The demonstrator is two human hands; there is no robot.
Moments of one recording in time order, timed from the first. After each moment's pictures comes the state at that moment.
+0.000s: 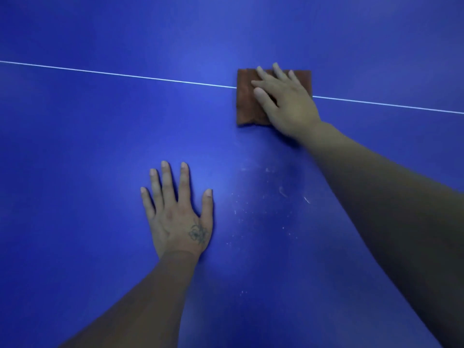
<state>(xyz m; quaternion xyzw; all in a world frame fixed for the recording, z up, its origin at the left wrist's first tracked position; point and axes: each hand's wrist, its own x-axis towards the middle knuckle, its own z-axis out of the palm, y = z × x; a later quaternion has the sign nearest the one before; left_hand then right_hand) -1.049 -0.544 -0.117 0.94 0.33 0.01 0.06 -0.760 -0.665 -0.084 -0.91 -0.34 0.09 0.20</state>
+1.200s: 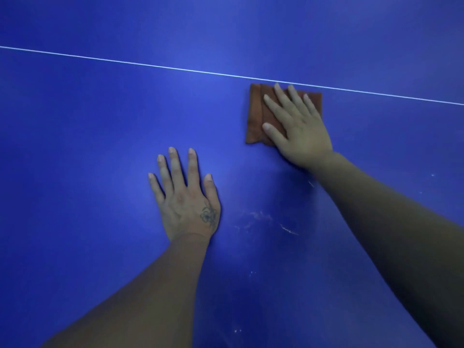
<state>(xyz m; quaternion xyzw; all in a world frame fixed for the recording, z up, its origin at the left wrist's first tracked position) -1.049 -0.543 -0.118 0.94 0.34 -0.01 0.07 -0.825 -0.709 -0.109 -0.93 -0.36 0.02 0.09</state>
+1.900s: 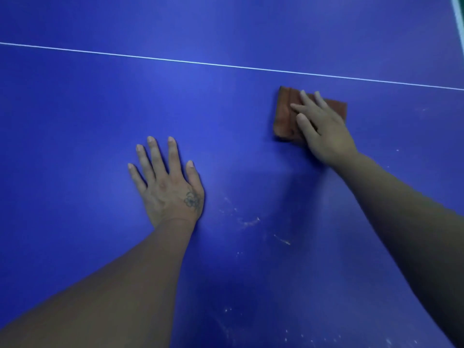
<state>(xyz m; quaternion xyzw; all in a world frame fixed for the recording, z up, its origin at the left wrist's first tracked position) -1.051 -0.542 -0.126 0.94 0.34 0.01 0.07 -0.846 -0.801 -0.082 -0.95 -0.22 0.08 0.19</state>
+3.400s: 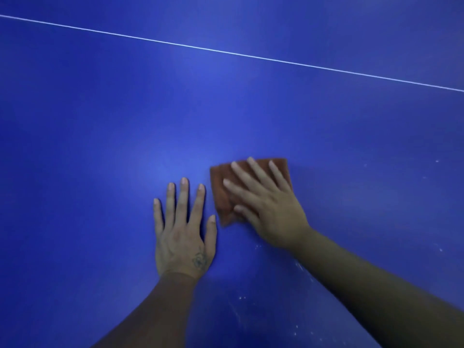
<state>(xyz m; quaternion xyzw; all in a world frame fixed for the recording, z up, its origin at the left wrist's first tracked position) -1.172 -0.552 -0.124 0.97 0.21 0.06 0.08 -1.012 -0.722 -0.113 -0.86 -0.50 0.06 0.11</state>
